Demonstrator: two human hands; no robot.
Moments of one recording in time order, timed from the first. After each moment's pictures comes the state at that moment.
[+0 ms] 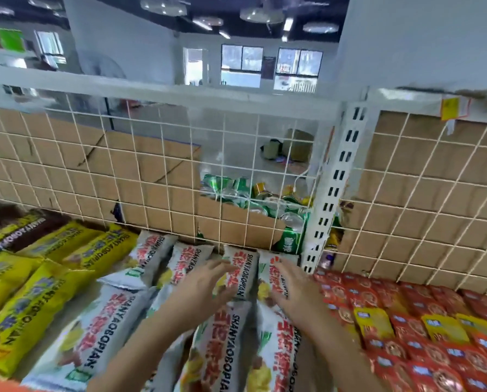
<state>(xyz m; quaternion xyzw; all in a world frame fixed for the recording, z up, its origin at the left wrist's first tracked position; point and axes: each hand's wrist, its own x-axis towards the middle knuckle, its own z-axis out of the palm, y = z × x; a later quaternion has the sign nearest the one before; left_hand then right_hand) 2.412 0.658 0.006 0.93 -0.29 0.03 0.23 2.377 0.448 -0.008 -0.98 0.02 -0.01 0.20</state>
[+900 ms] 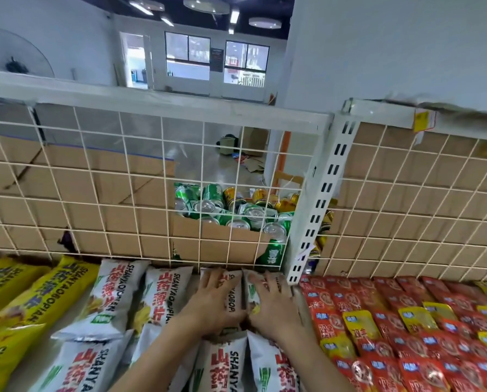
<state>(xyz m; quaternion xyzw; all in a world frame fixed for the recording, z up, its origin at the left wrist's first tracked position) 2.483 0.620 -0.034 0.92 -0.30 -0.14 0.18 2.415 0.476 -0.025 -0.98 0.13 0.06 0.10</state>
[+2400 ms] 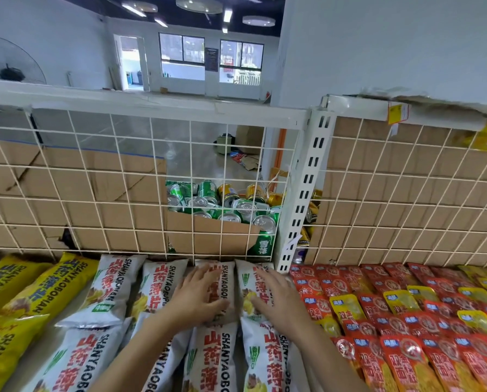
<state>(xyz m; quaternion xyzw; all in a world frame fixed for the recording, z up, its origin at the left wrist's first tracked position) 2.459 0.645 -0.013 0.93 -0.29 -0.14 0.20 2.374 0.457 -0.016 -0.96 0.12 0.00 0.25</state>
